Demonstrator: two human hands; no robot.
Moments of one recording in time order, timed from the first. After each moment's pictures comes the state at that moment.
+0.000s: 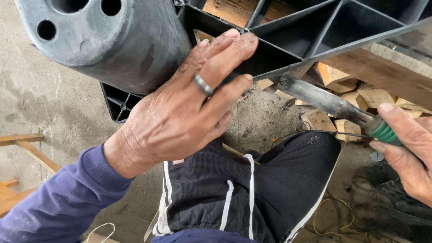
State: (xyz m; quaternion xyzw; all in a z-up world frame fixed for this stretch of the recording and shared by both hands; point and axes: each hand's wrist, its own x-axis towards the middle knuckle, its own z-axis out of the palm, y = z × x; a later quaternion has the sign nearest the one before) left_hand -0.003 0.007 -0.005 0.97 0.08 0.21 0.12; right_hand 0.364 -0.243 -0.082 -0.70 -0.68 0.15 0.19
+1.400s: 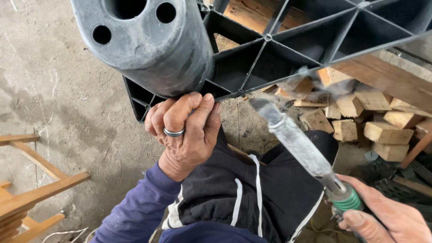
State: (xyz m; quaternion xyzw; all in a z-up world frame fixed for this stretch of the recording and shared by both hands) left_hand -0.045 -0.040 -0.088 0.84 0.37 0.40 -0.09; right_hand 0.268 -0.328 -0.072 -0.80 -0.41 0.43 0.12
